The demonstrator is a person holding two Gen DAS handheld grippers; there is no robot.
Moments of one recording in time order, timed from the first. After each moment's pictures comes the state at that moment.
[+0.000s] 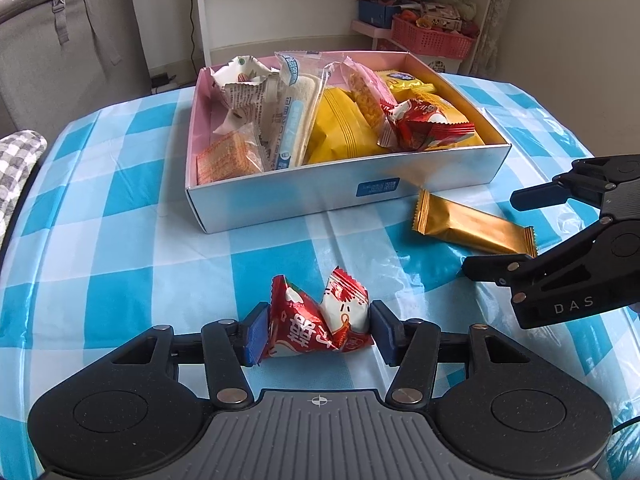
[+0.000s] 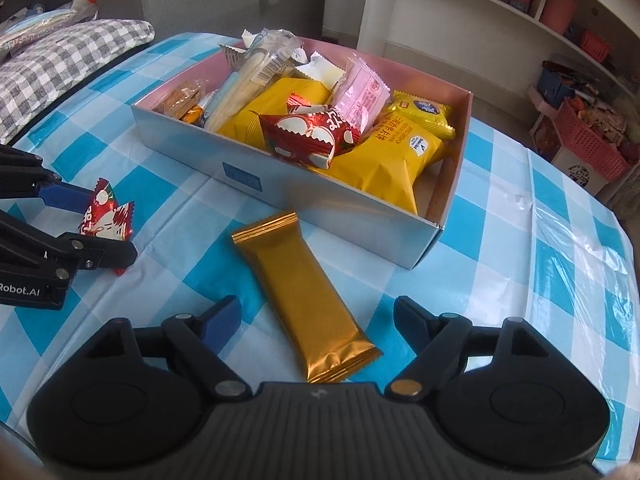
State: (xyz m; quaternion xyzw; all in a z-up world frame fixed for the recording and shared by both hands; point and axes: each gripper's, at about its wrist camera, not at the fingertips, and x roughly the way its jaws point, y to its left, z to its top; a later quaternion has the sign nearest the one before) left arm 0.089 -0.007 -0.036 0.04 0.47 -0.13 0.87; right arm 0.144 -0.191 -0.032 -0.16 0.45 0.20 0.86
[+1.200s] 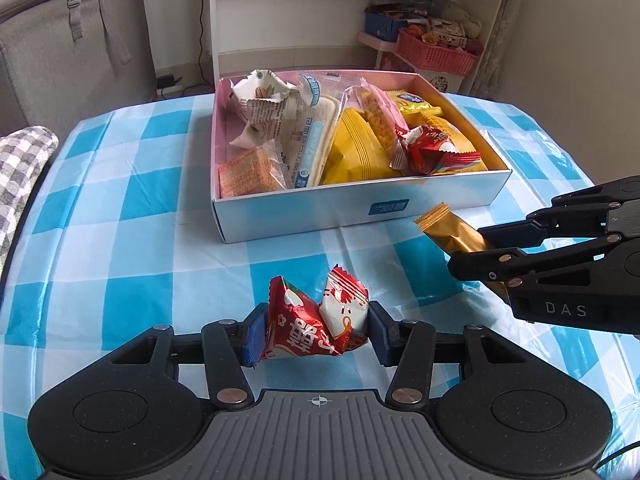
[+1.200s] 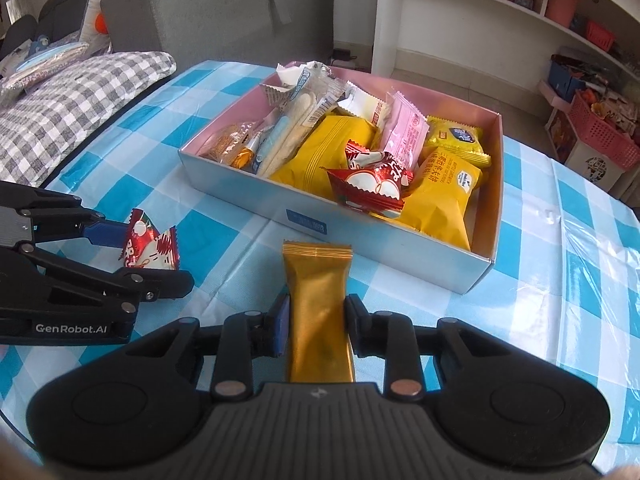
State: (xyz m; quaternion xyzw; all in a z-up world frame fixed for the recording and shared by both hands) left arm 0.086 0.009 -0.019 0.01 0.46 -0.13 0.88; right arm 0.139 -0.167 -0.006 -0.10 0.46 0.22 0.86
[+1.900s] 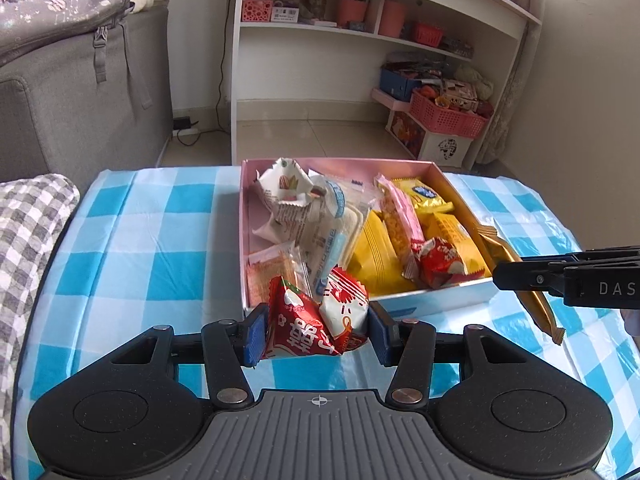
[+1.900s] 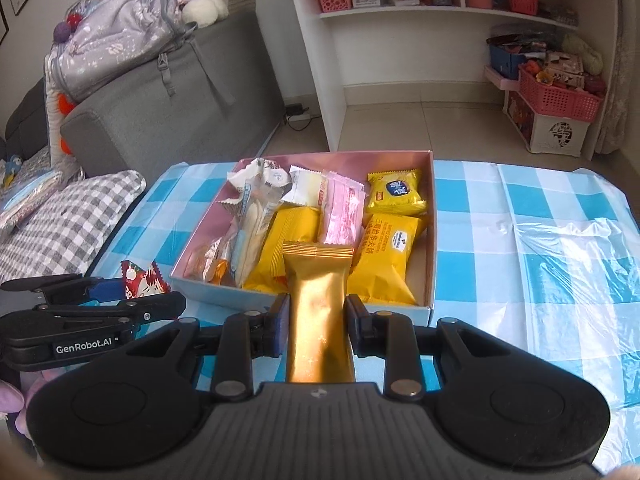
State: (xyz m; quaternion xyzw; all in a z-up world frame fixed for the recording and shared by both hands) left arm 0.122 0.025 0.026 -0.02 0.39 -0.11 0.91; right arm 0.163 -0.207 0.039 0.05 0.42 0.16 0.89
